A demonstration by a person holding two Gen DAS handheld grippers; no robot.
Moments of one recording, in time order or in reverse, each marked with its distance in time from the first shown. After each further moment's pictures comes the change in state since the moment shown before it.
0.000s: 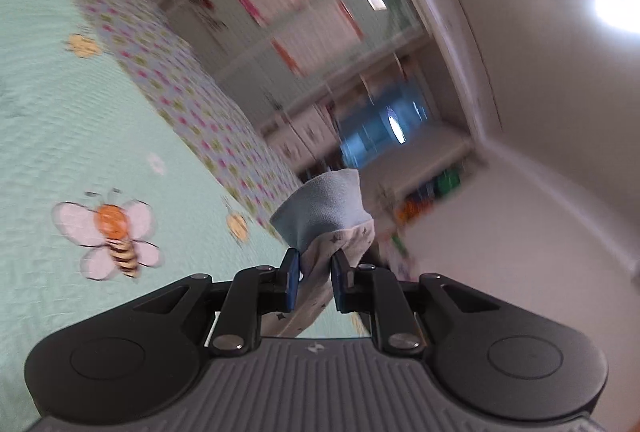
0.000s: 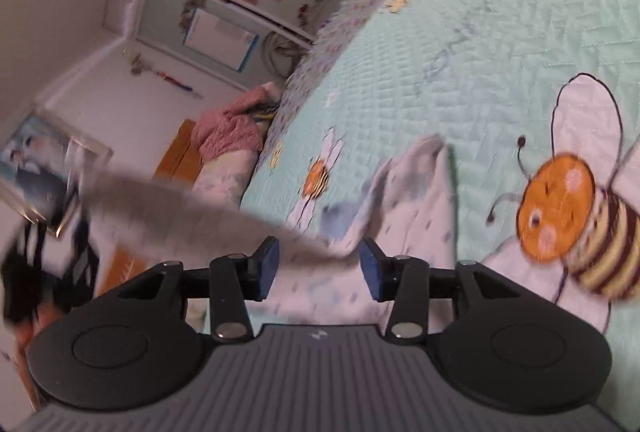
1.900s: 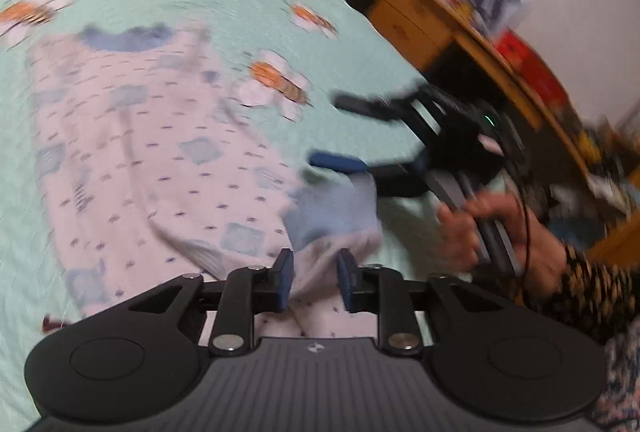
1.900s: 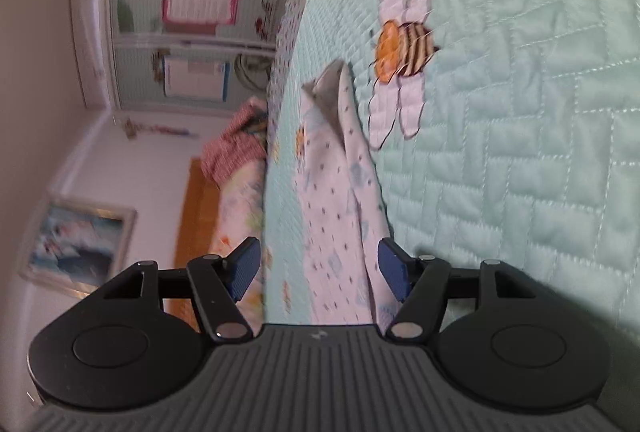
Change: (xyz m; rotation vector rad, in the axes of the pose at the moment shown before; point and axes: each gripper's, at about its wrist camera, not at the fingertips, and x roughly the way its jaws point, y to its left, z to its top) left arm -0.039 -0.015 -0.185 0.567 0.880 -0.050; right arm -0.118 -0.028 -0.093 0.331 0.010 0.074
